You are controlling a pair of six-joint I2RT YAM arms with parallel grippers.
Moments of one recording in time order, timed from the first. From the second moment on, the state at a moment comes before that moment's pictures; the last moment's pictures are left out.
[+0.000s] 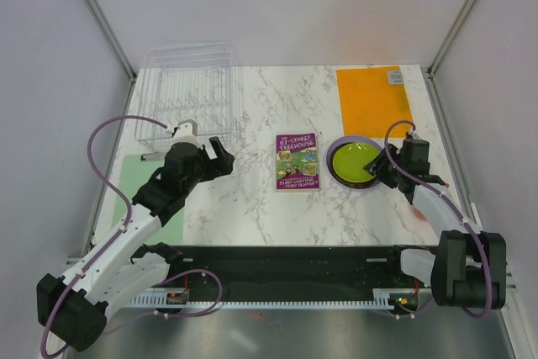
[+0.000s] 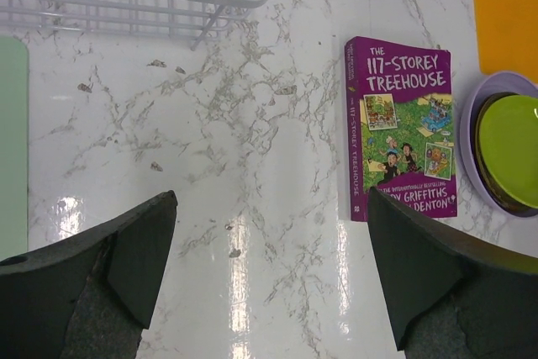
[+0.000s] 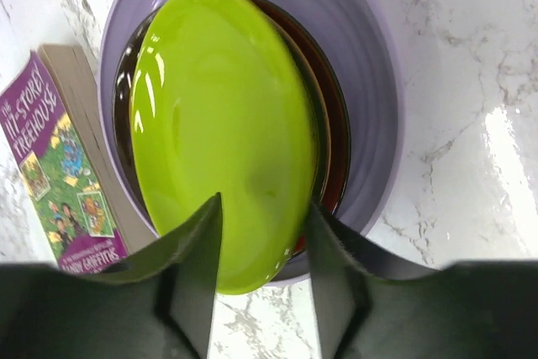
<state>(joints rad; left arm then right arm) -0.49 0.86 0.66 -0.31 -0.21 -0.57 -0.07 1.16 0.54 -0.16 -0.18 0.59</state>
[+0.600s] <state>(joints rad) -0.49 0.90 0.66 -0.31 -0.29 -0.56 -0.07 1.15 0.61 -0.25 -0.24 0.50</state>
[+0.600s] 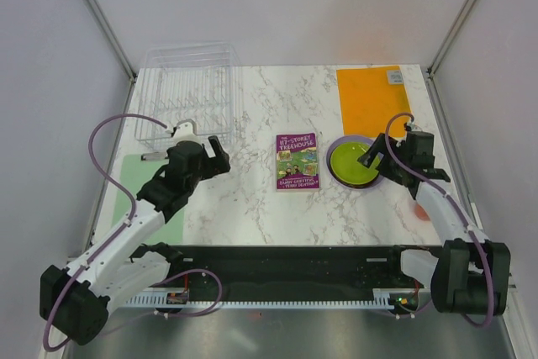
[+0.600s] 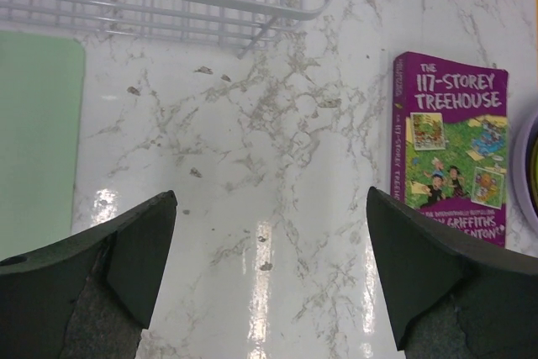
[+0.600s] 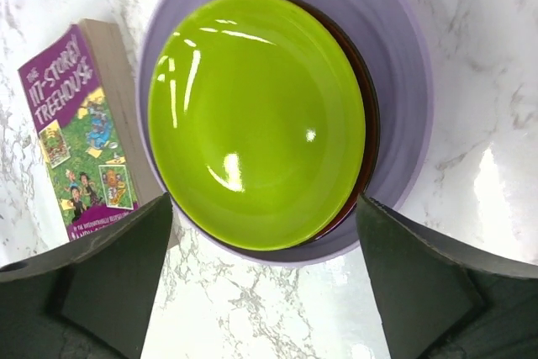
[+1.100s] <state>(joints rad) -0.48 1.05 0.53 -0.03 -0.68 -0.23 -0.06 0.82 0.55 -0.06 -0.09 0.34</state>
